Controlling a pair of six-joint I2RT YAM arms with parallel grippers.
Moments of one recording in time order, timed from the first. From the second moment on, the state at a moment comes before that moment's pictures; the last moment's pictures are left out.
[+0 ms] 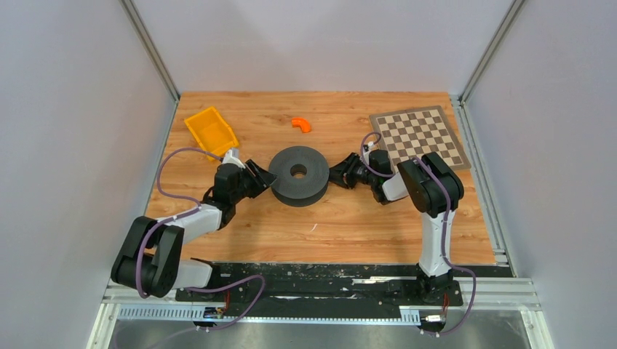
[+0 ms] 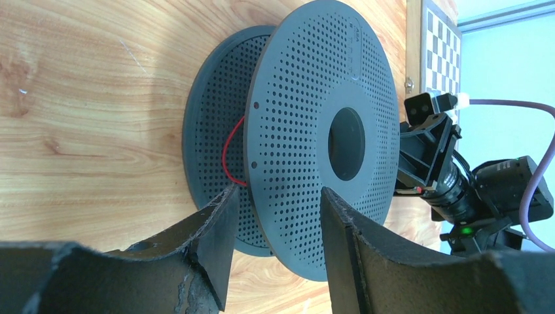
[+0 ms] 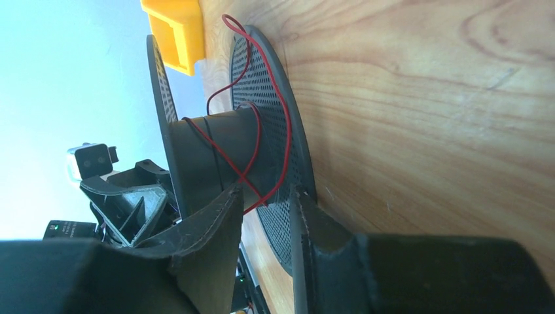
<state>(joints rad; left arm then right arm) -0.29 1.32 0.42 0.44 0.17 -0.90 0.34 2.09 0.80 0.90 -0.61 1.25</state>
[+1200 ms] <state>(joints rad) -0.29 1.37 0.43 0.51 0.18 -0.88 0.38 2.09 0.80 0.91 -0.54 1.31</state>
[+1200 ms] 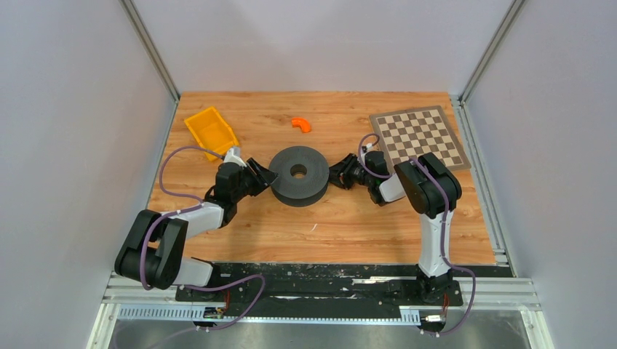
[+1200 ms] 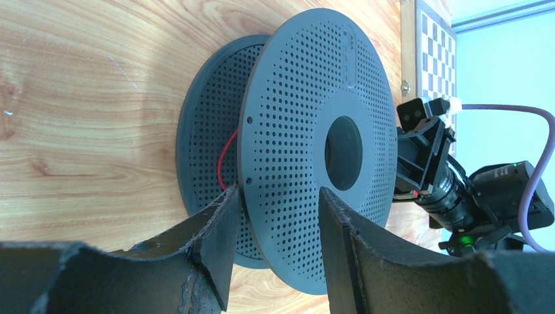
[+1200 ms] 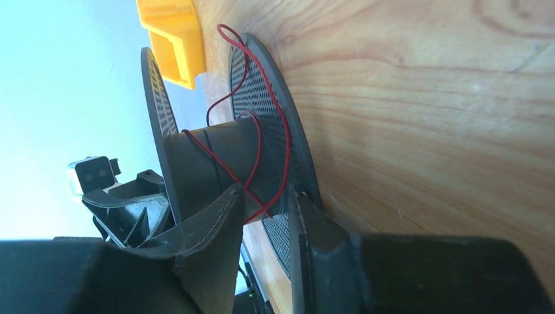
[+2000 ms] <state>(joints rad) -0.29 1.38 0.43 0.52 0.18 -0.88 0.40 2.09 0.80 0.87 -0.50 1.36</state>
